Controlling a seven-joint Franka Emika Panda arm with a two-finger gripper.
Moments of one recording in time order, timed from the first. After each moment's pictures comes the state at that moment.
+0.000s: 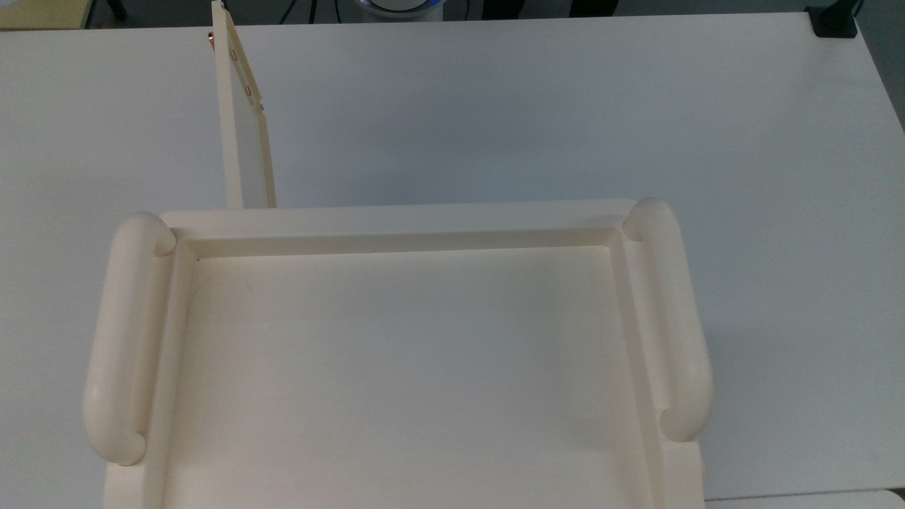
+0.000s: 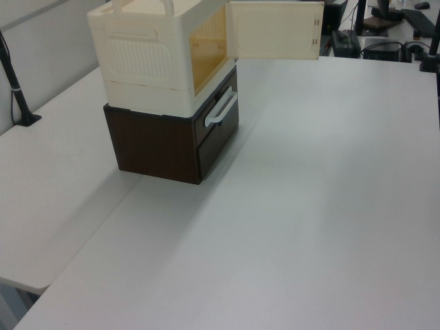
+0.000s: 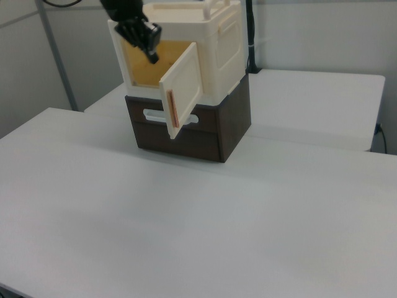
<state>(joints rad) -0.09 0.05 -0.02 -1.33 -0.03 1.74 0.07</state>
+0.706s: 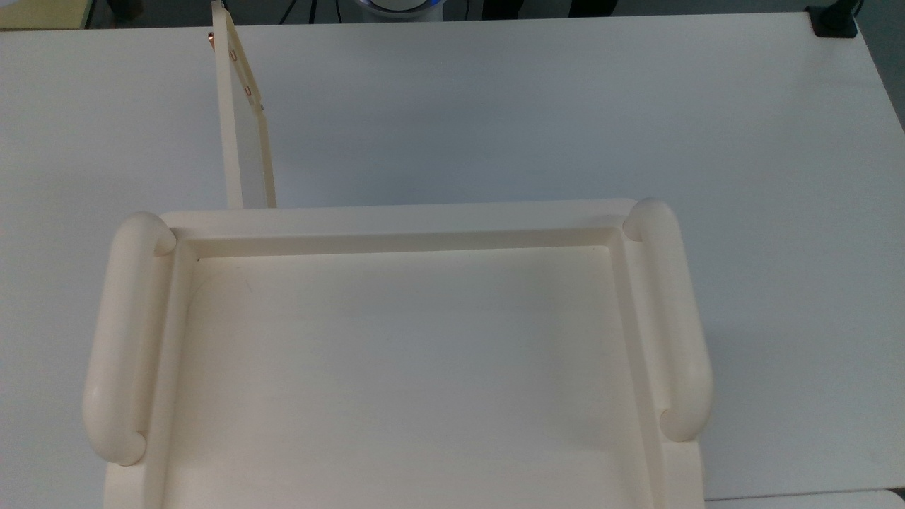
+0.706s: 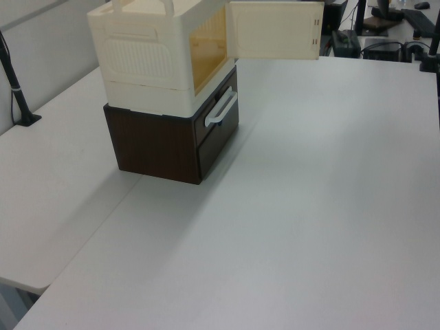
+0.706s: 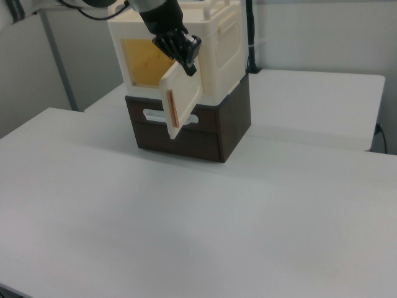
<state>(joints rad) -0.16 0.10 -0.08 -1.33 -0.03 1.80 -0.02</state>
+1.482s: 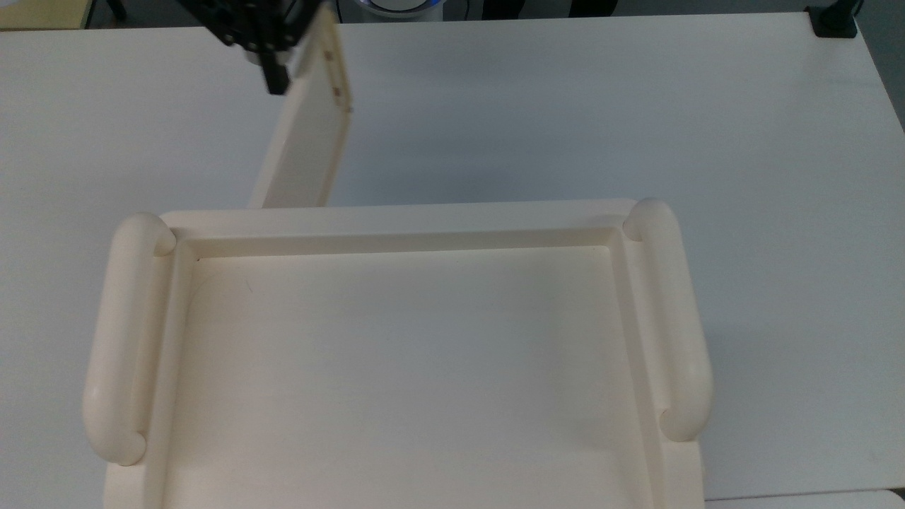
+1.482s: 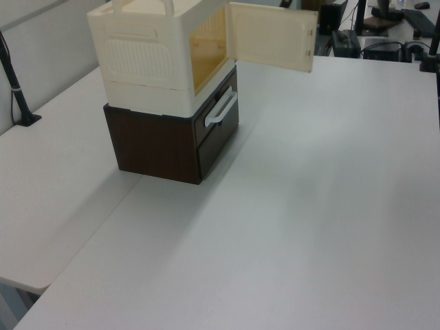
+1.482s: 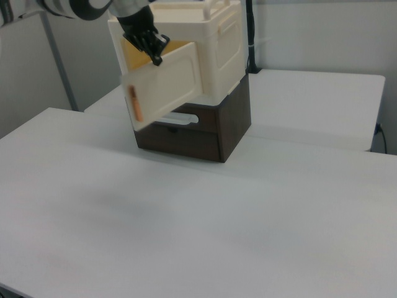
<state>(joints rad) -0.01 0.16 -0.06 -1.34 0.12 1.94 0.02</state>
